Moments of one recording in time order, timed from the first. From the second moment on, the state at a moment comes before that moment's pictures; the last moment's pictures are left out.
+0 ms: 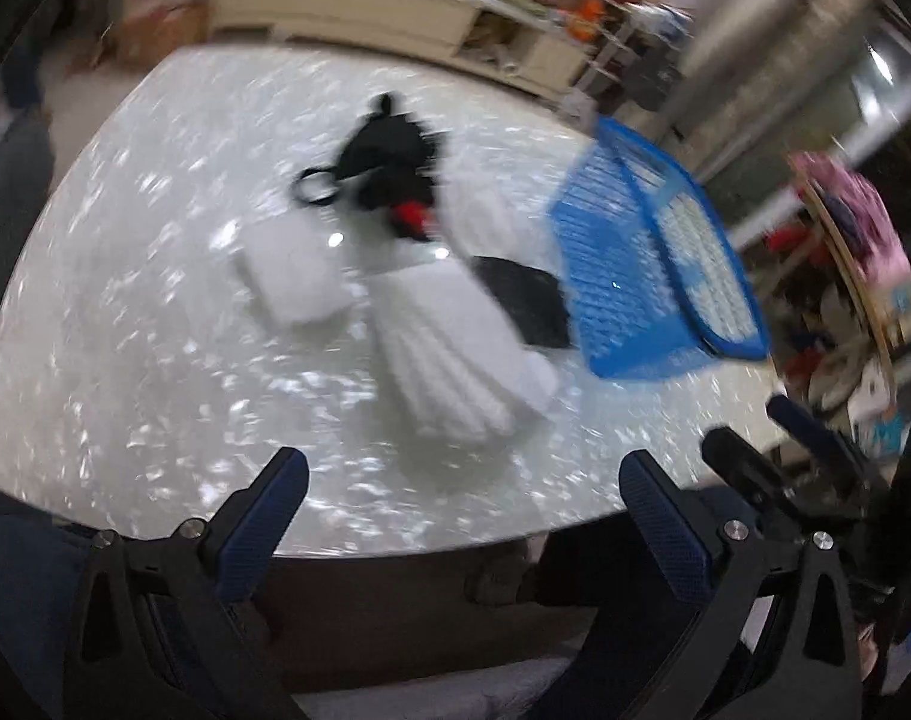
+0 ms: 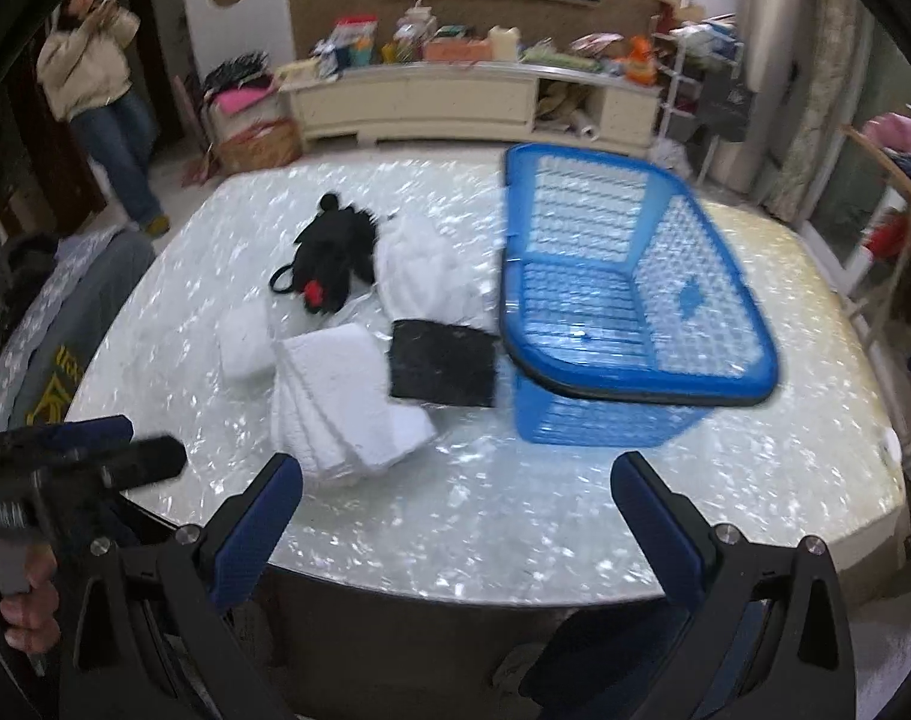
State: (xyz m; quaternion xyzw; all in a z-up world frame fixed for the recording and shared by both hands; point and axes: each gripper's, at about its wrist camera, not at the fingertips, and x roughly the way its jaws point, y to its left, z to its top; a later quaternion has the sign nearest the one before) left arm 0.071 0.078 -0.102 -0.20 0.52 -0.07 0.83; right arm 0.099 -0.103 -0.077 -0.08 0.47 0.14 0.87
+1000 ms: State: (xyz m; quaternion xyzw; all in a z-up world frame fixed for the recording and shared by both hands) left arm 0.153 0.177 -0.181 -0.12 0.60 -0.04 0.79; right arm 0.176 0.027 -0.200 -0.18 0.59 0.21 0.76
